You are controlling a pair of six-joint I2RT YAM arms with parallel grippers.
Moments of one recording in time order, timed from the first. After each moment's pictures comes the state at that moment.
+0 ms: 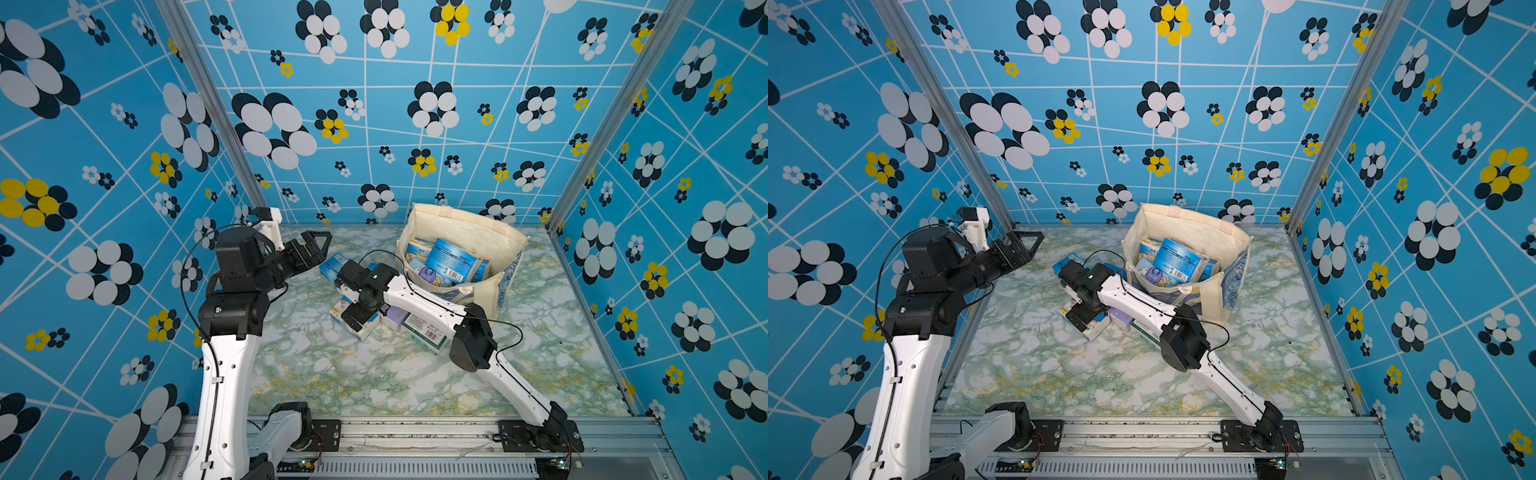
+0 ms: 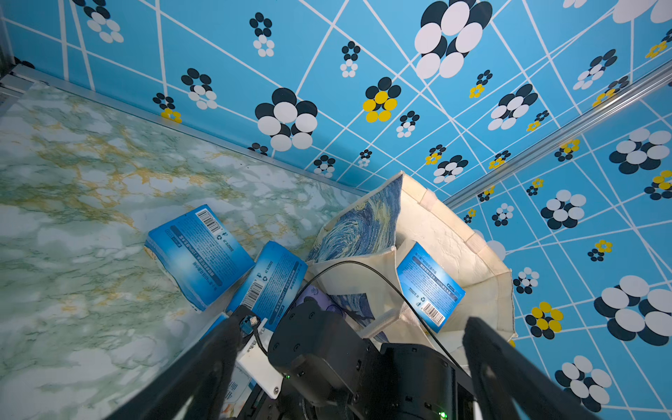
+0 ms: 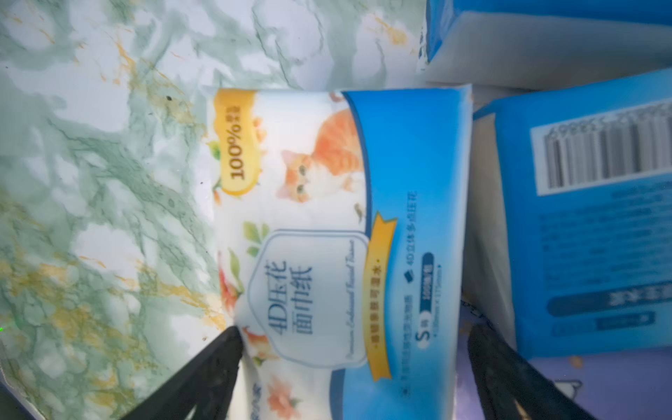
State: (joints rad) left arm 0.07 1.03 1.38 -0.68 0.51 -0.54; right arm 0.99 2.57 2.54 -1.21 0.00 0.06
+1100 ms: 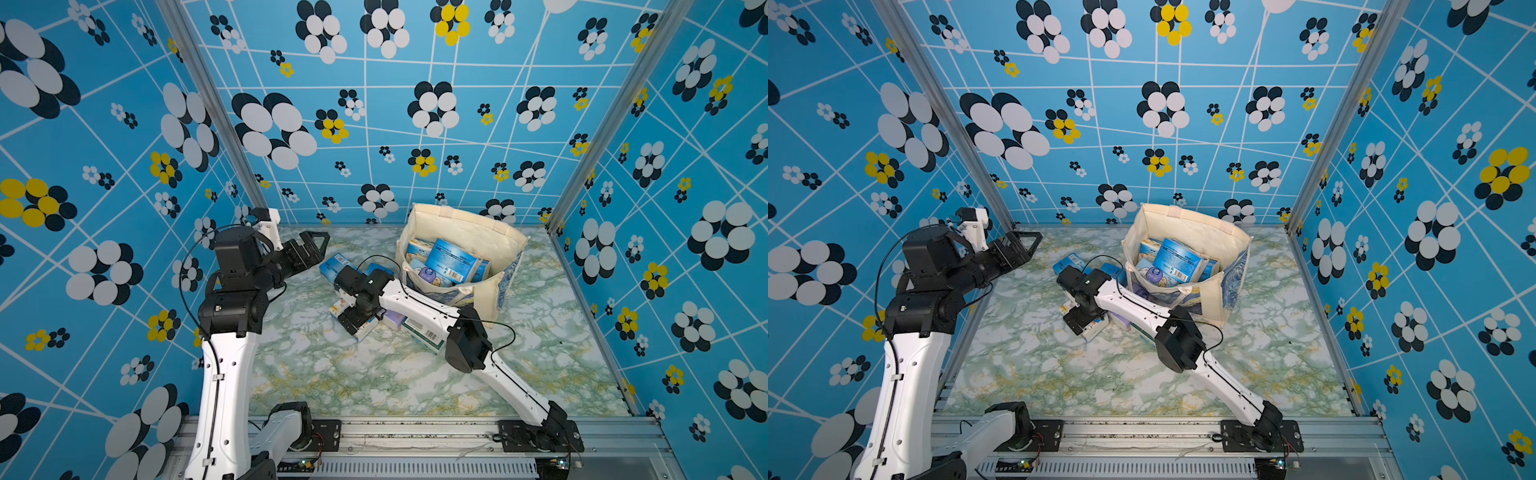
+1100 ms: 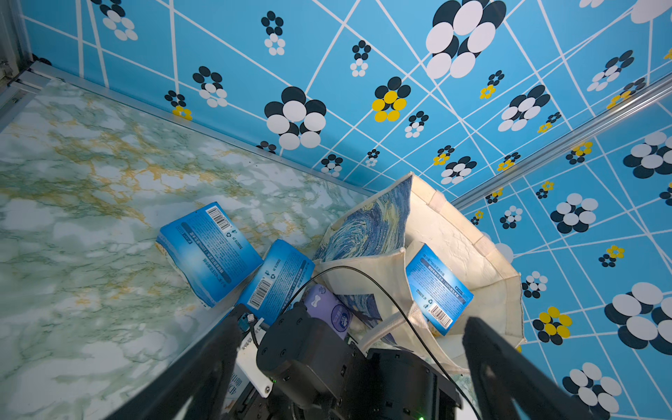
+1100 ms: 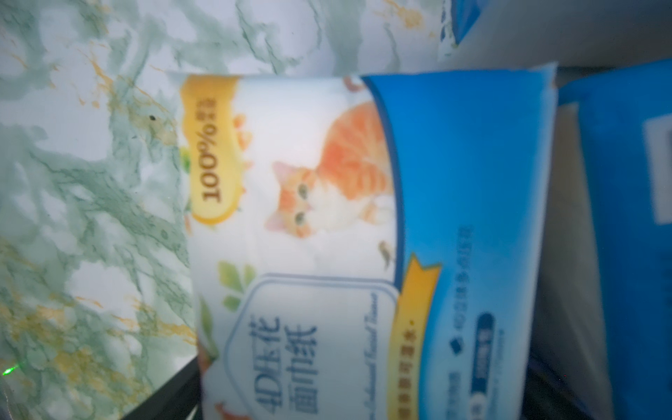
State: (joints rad) left arm 0.09 1.04 1.38 -0.71 0.50 -0.52; right arm 1.00 2.62 2.55 -1.17 -0.02 0.15
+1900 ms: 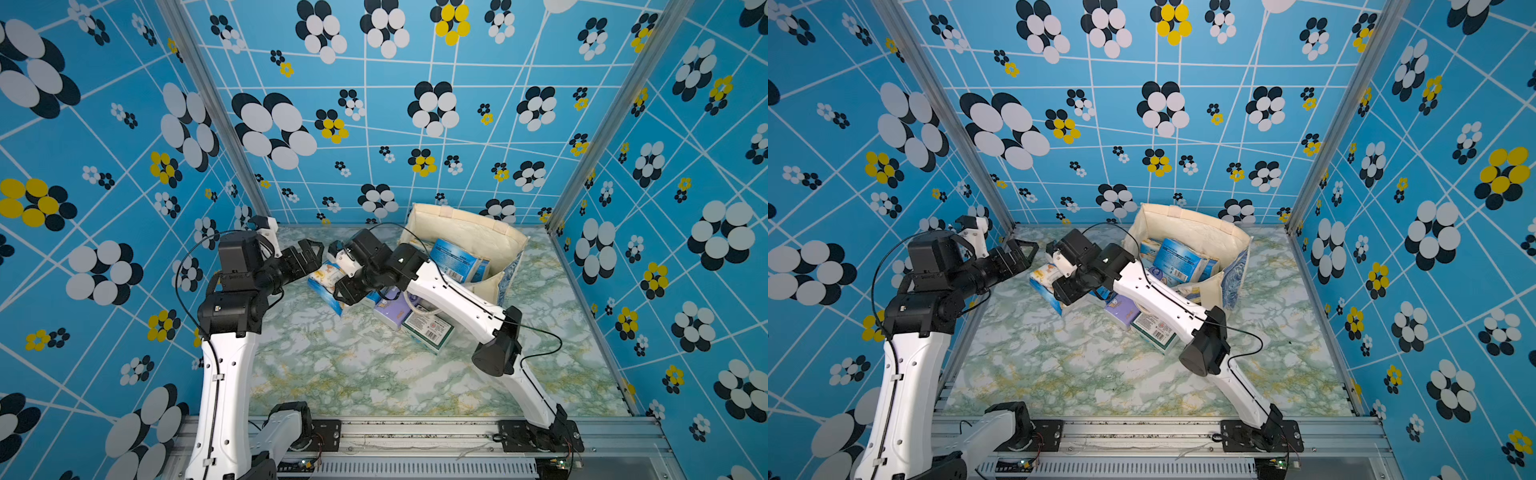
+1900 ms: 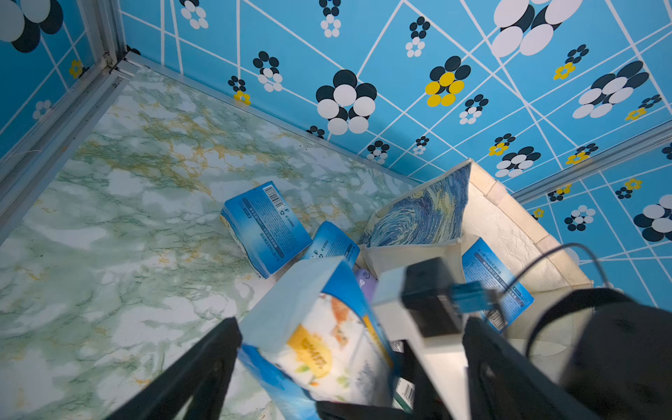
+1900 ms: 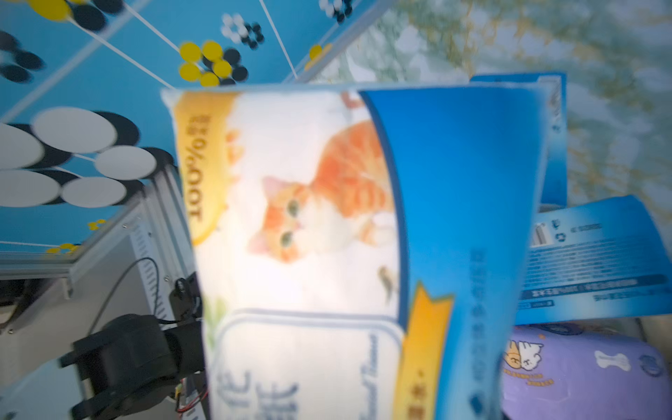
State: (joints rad) left arm 0.10 1.04 1.38 -0.82 0.38 -0.45; right arm 0.98 2.25 2.56 -1.08 -0.18 0.17
